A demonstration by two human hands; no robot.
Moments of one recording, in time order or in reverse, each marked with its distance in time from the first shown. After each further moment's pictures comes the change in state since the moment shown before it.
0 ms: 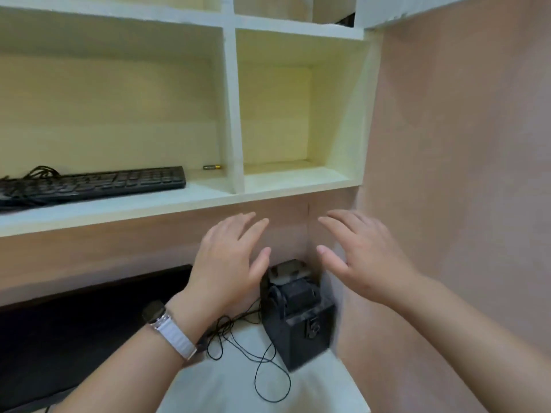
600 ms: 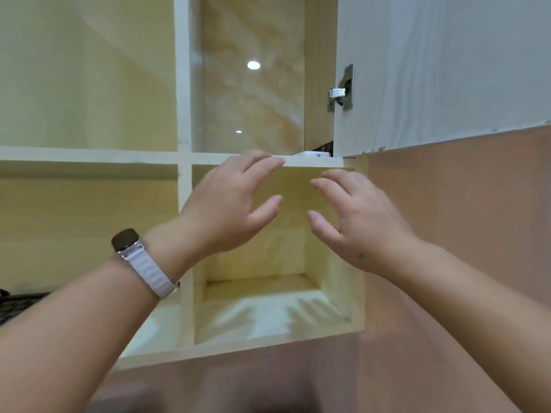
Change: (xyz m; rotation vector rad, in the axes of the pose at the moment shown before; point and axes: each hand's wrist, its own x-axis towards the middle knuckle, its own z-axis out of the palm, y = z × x) left_hand 0.273 0.025 -0.080 0.075 0.332 0.215; right_hand 0.218 0.112 -0.089 -0.007 0.497 -0.236
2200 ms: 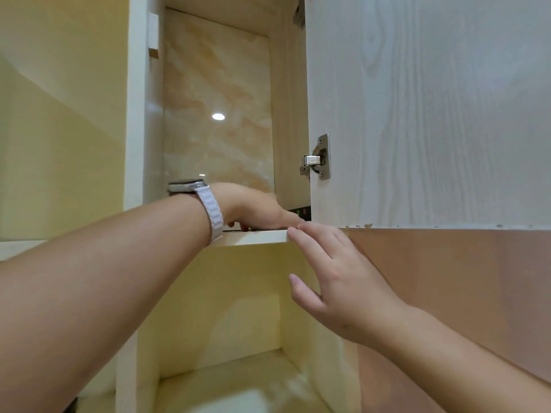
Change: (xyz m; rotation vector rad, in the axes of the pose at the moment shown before) left_hand 0.171 -0.009 0.031 -0.047 -0.891 -0.335; right_hand 0.036 0.020 0.018 -0.035 0.049 -0.035
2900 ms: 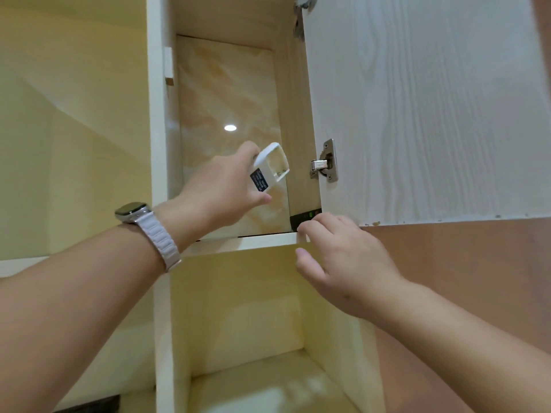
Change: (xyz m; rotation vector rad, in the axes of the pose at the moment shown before) left_hand -0.056 -0.038 -0.014 -0.002 0.815 0.143; right_hand 0.022 -0.015 -0.020 -0.055 -0.070 0.140
